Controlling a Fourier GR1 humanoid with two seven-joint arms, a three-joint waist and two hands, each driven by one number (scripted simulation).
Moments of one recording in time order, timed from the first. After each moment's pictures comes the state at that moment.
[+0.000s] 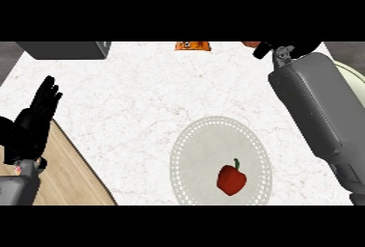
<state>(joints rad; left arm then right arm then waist) -0.14 0.41 0.00 -1.51 0.14 0.19 0.11 -1.01 -0.32 0.23 -1.06 1.06 -0.09 1.07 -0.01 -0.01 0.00</state>
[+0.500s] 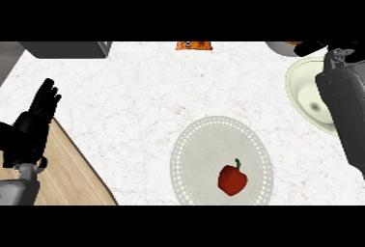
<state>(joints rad) -0.12 0.39 0.01 -1.53 0.11 0.18 0.09 -0.88 -0.43 0.04 -1.15 1.03 -0.13 0.99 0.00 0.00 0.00</state>
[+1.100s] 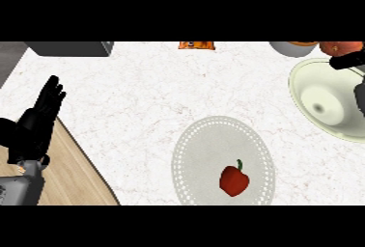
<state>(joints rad) -0.15 0.36 0.02 -1.53 0.09 0.15 0.11 -0.79 -0.52 -0.16 -0.88 0.91 -0.35 0.62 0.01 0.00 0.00</state>
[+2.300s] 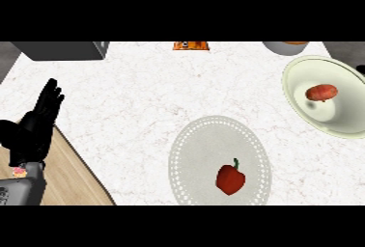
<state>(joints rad) -0.13 0.33 0.05 -1.52 0.06 0.16 0.10 -0.72 -0.56 -0.65 -0.67 0.38 -0.38 0.06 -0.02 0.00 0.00</state>
